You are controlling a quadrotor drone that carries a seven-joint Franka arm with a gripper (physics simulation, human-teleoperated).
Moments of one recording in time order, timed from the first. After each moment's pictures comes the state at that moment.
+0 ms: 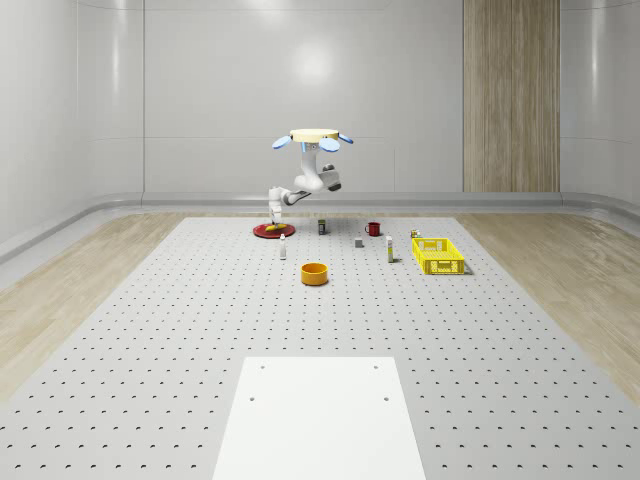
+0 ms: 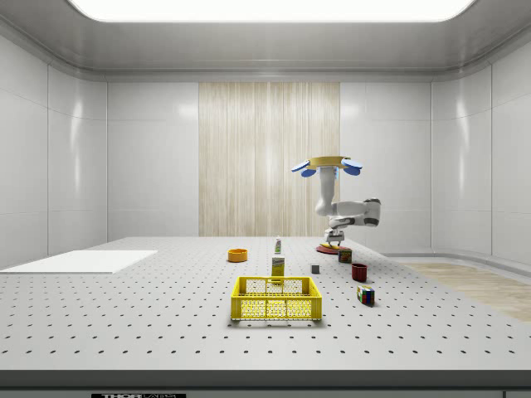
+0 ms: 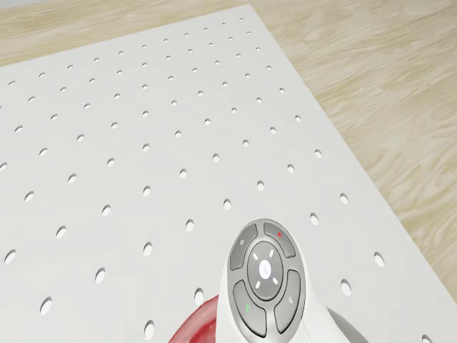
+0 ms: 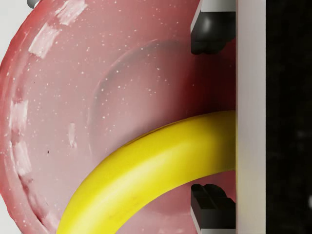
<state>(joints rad) -1.12 -1.65 1.10 -2.82 -1.99 1.79 -2.24</state>
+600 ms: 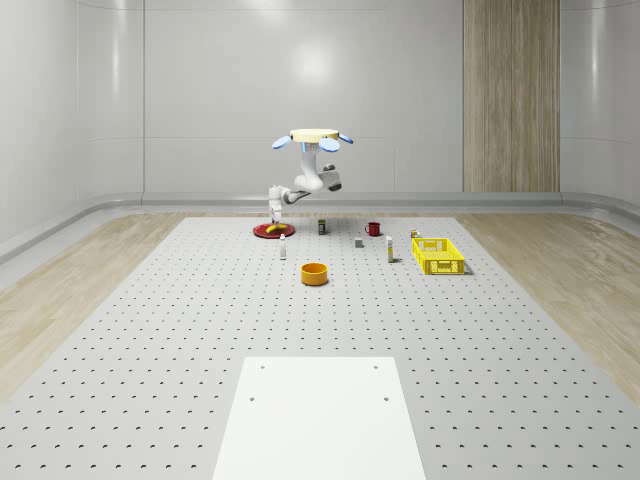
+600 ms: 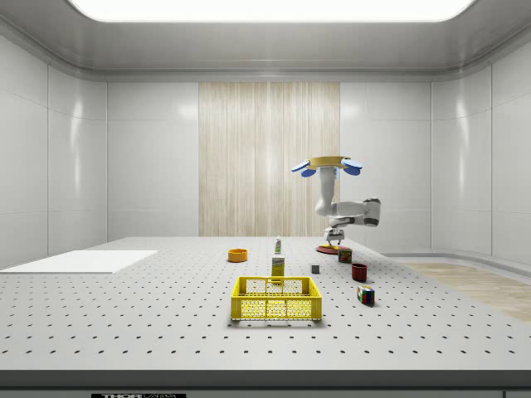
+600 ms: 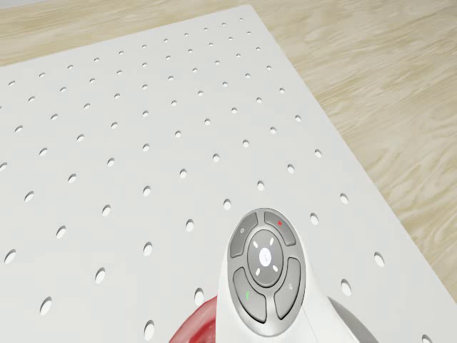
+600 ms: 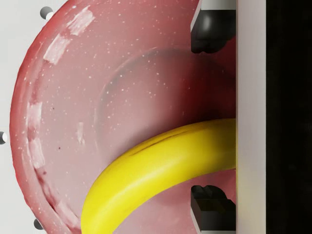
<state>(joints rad) -1.10 -1.64 1.15 -2.84 -1.95 1.76 -2.24</state>
